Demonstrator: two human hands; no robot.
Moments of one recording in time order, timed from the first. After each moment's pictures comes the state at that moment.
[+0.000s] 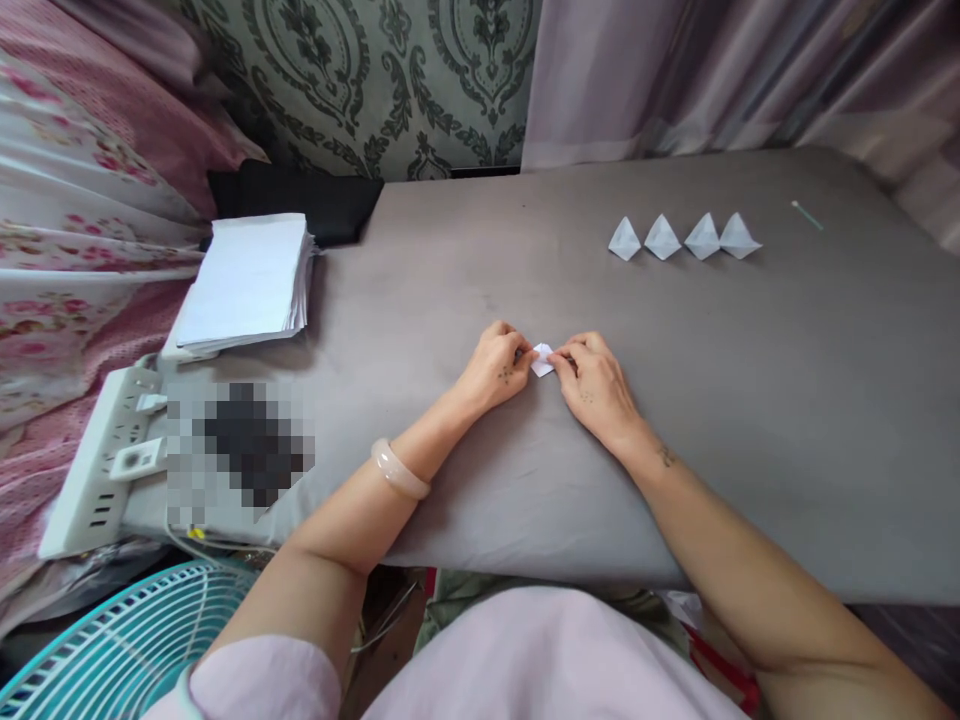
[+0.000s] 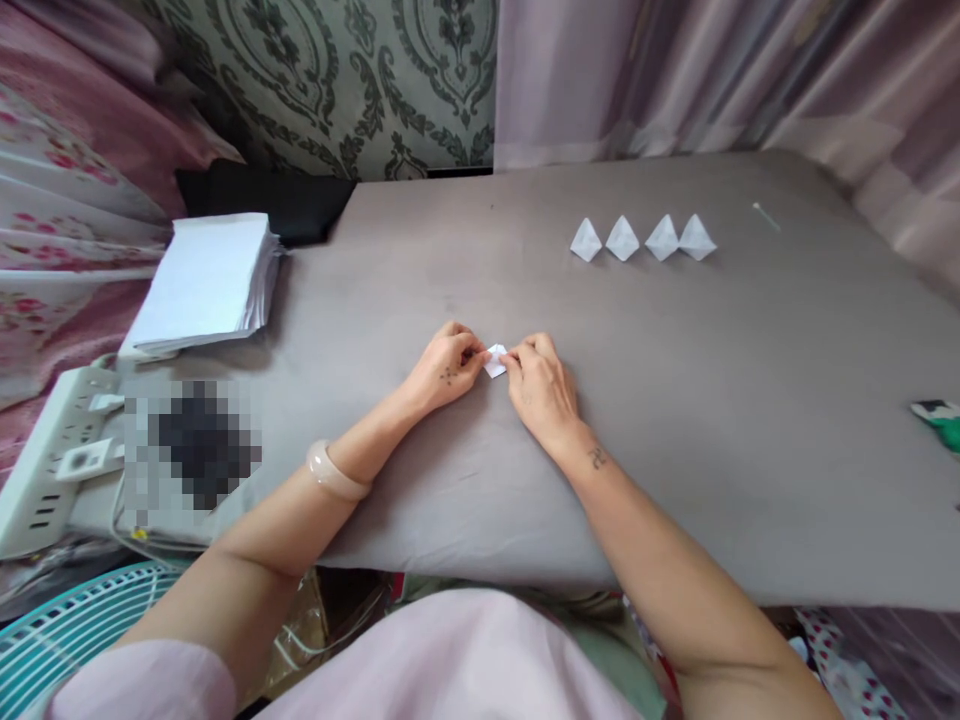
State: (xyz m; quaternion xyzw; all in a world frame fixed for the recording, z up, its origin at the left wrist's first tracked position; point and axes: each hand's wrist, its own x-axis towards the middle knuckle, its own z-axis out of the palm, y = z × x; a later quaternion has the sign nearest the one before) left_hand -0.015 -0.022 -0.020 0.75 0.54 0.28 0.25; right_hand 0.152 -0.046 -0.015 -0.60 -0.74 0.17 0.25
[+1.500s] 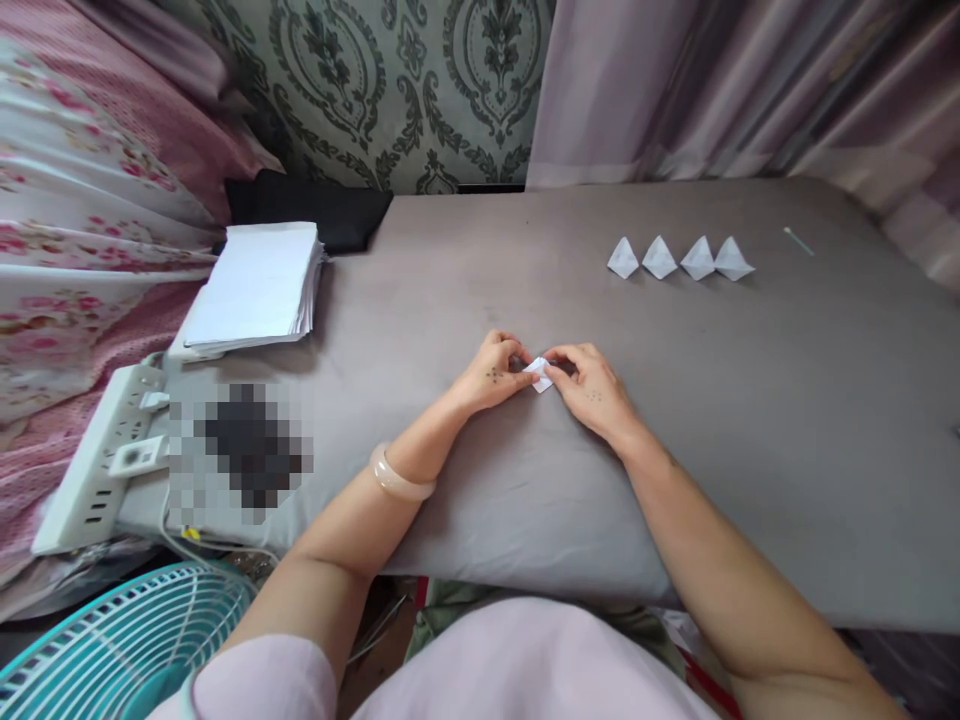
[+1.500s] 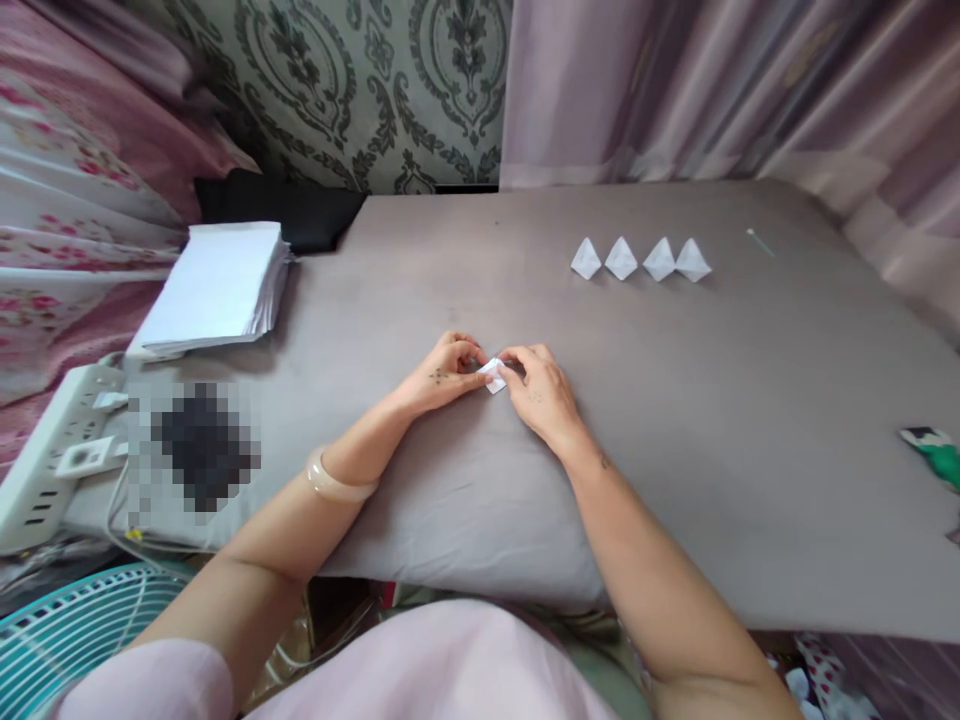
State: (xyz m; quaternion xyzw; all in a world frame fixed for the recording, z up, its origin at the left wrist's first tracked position) left_hand -0.022 -0.021 -0.014 0.66 0.52 0.33 0.43; right_hand 0.159 -0.032 -0.020 -0.60 -0.70 0.28 0.28
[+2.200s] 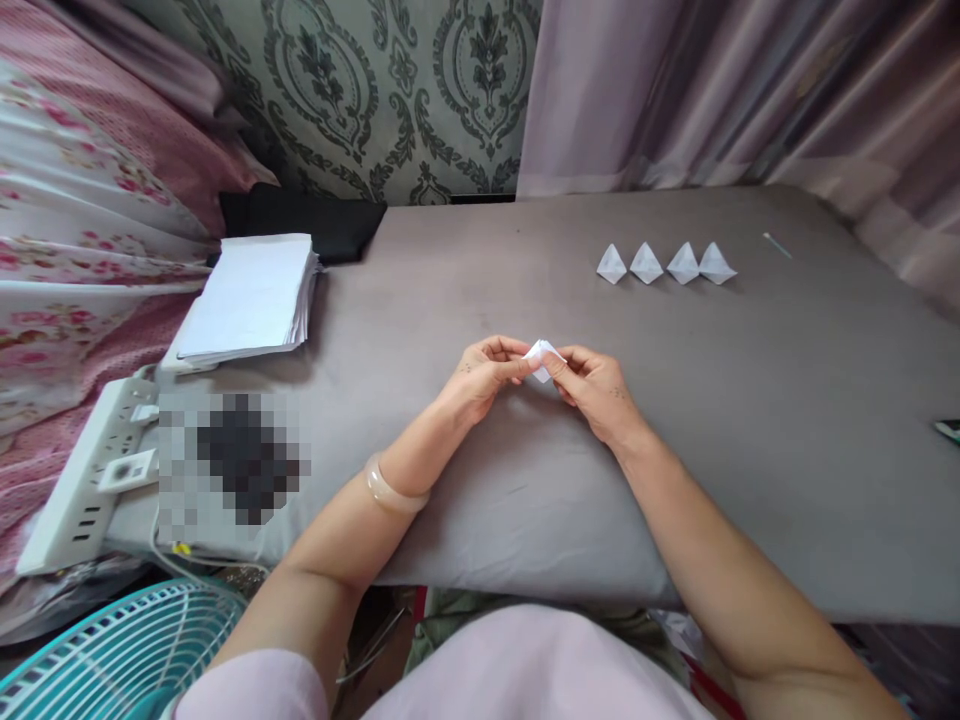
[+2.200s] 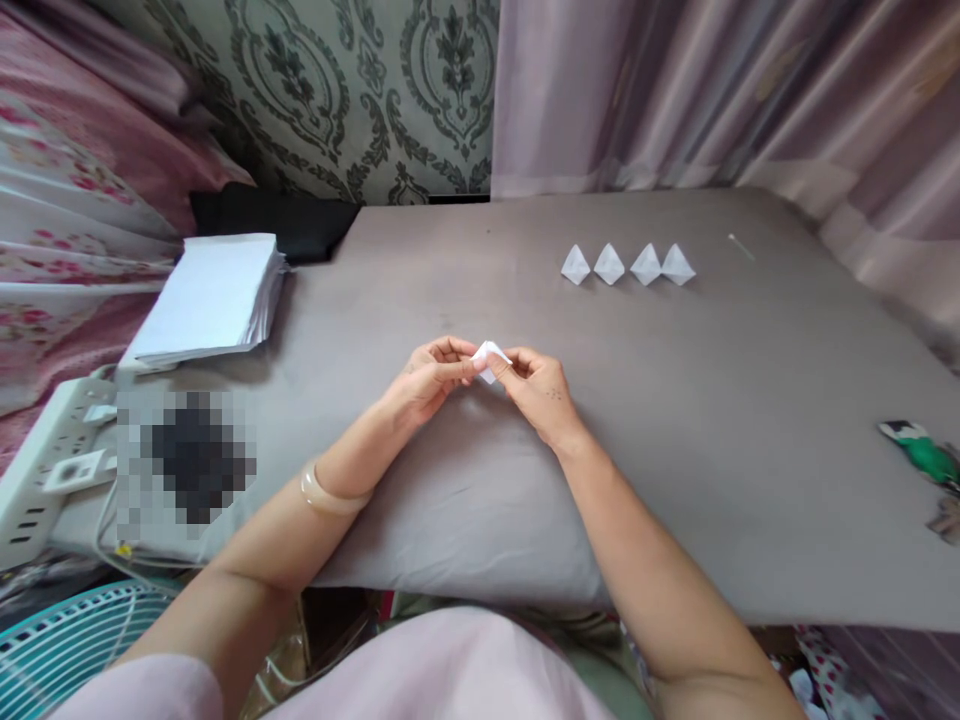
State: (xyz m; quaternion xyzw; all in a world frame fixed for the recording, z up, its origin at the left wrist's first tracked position) left_hand -0.007 -0.027 0.008 0.35 0.44 0.48 0.67; right_hand 0.150 -0.041 0.008 -0.51 -0.51 0.53 0.44
